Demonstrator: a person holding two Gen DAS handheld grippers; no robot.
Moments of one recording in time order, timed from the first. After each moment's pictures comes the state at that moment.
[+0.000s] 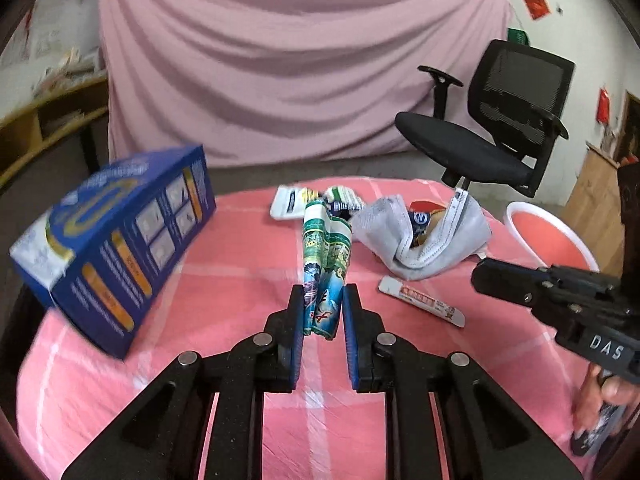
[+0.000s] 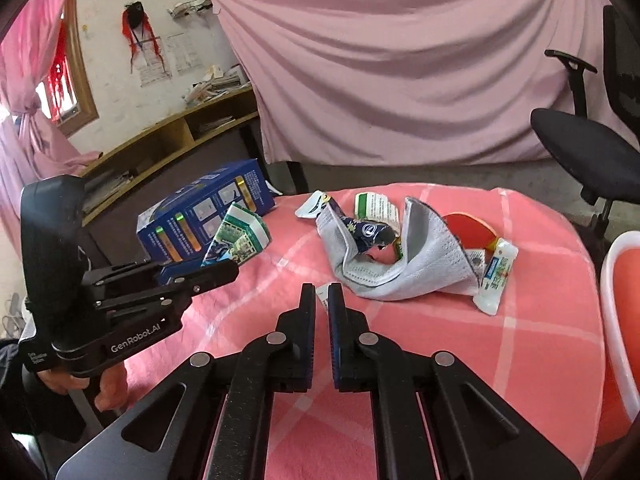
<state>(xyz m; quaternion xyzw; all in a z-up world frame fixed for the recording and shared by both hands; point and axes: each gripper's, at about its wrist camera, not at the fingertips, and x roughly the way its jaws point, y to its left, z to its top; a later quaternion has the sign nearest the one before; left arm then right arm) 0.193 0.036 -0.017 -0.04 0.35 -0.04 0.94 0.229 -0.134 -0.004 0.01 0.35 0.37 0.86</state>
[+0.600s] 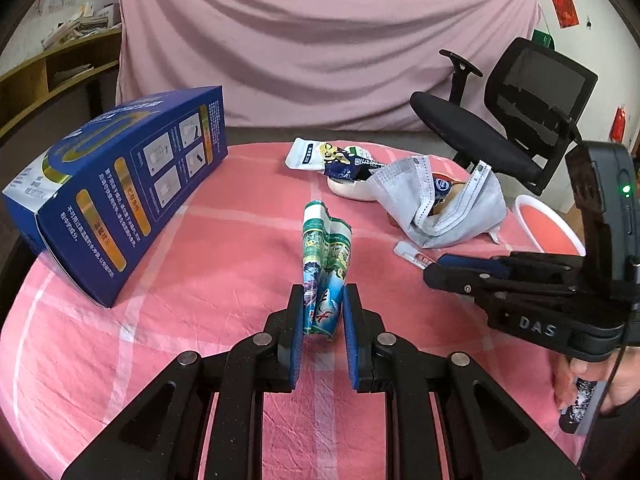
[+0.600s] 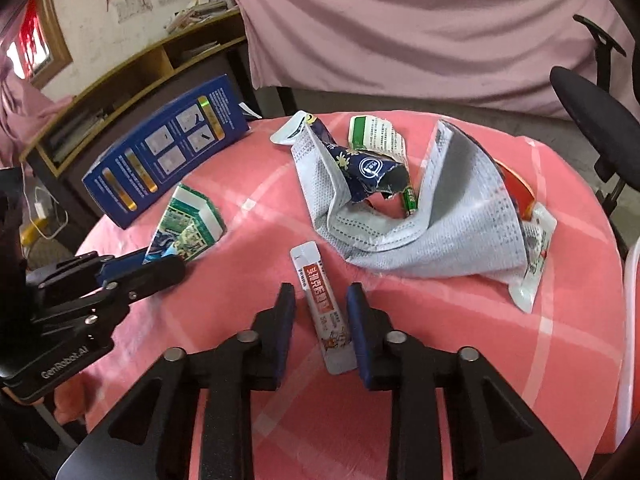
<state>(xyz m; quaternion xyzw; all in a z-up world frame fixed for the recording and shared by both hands) 0.197 0.048 -0.019 -0.08 0.39 -0.04 0.92 0.264 -0.103 -0.042 -0.06 0.45 0.35 0.82</state>
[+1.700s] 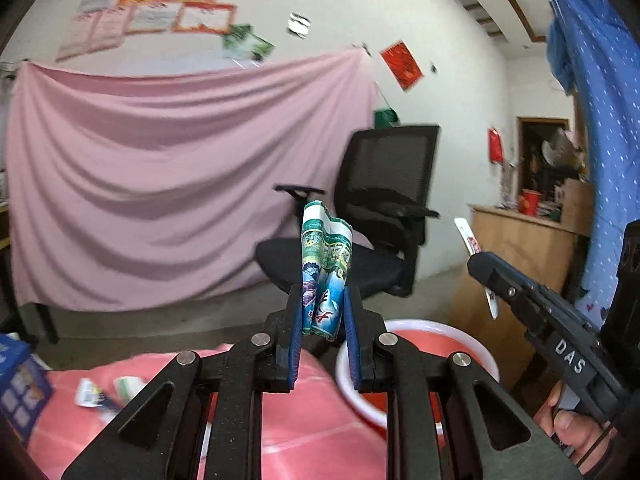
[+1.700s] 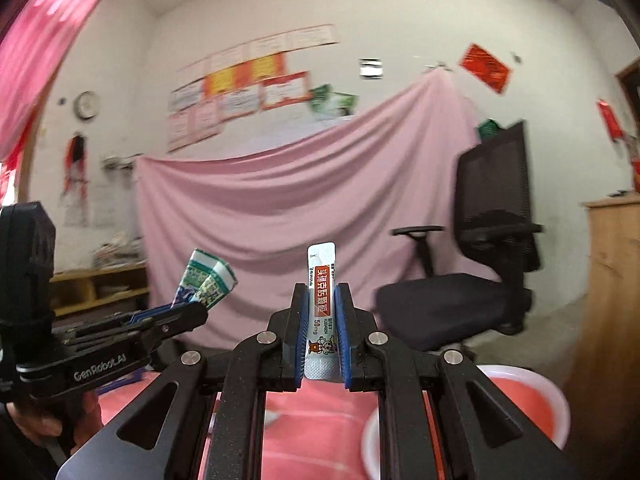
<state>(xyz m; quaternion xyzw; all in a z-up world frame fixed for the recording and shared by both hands) 0.207 -0.185 0.098 0.01 0.13 -0.23 0.96 0.185 -0.343 0.076 0.08 0.02 0.13 0.99</state>
